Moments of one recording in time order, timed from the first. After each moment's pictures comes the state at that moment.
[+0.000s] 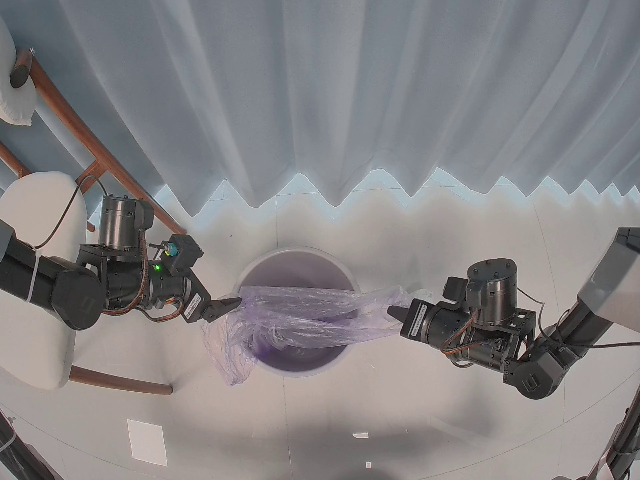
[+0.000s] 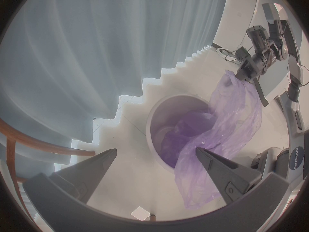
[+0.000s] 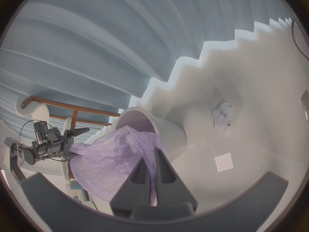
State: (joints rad) left arm -0.25 1.80 -0.87 -0.40 -0.23 0.59; right arm 0.43 2.02 -0.65 -0.96 0.05 0.67
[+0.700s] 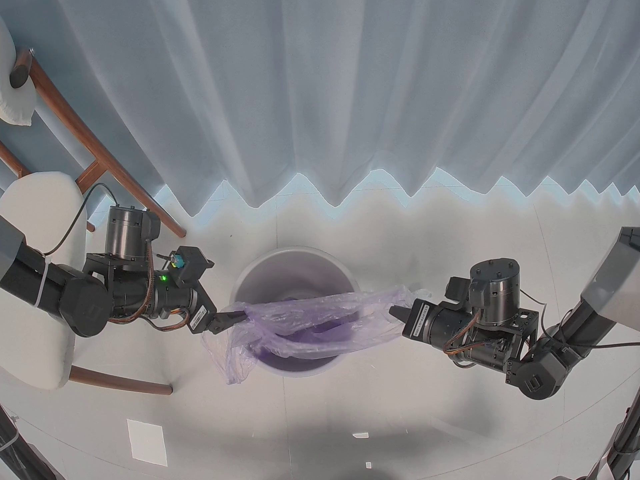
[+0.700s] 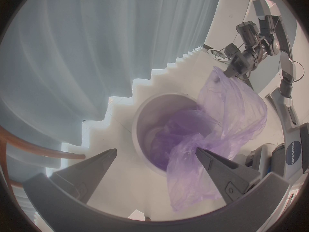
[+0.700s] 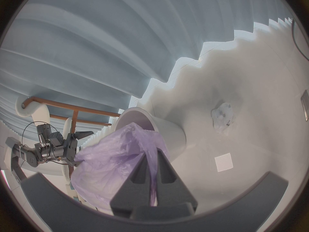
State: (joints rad) left arm -0.25 1.83 -0.84 -0.42 -0.29 0.62; right arm 0.43 2.01 -0.64 -0.96 0.05 0.68
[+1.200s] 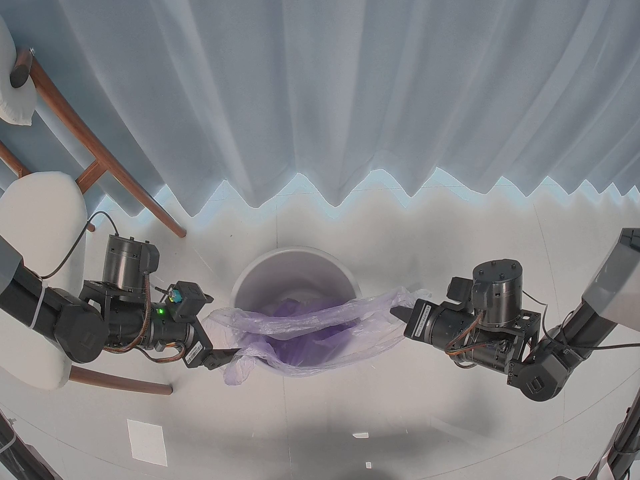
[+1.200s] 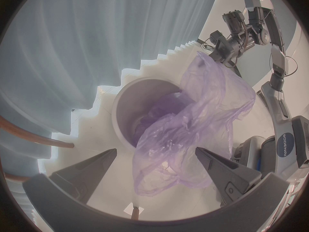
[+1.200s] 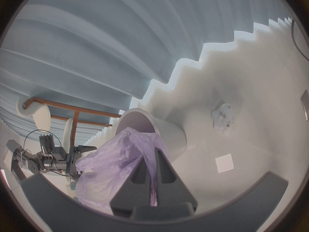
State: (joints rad) left arm -0.27 1.80 -0.70 -0.42 -0.31 0.63; right arm 0.43 2.00 -0.62 -0.98 0.05 0.68
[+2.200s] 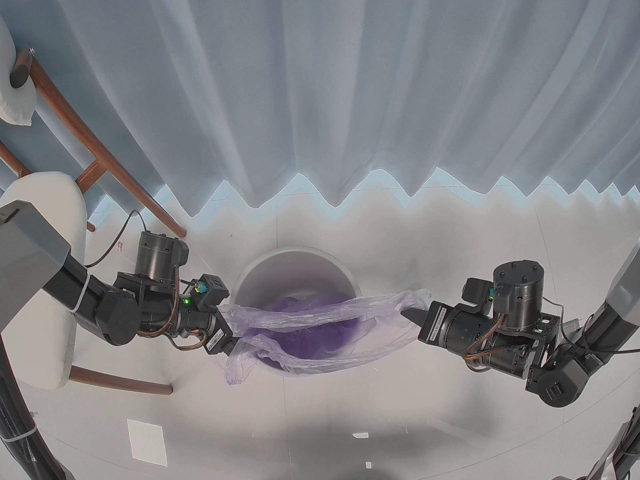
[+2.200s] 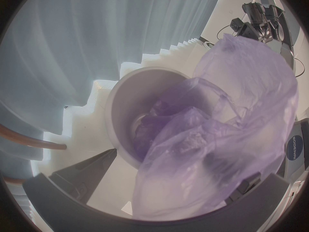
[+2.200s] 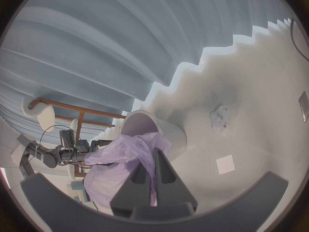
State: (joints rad) left arm -0.28 1.99 -0.86 -0.43 -0.31 0.62; right arm 0.43 1.92 -0.54 -1.00 0.05 0.67
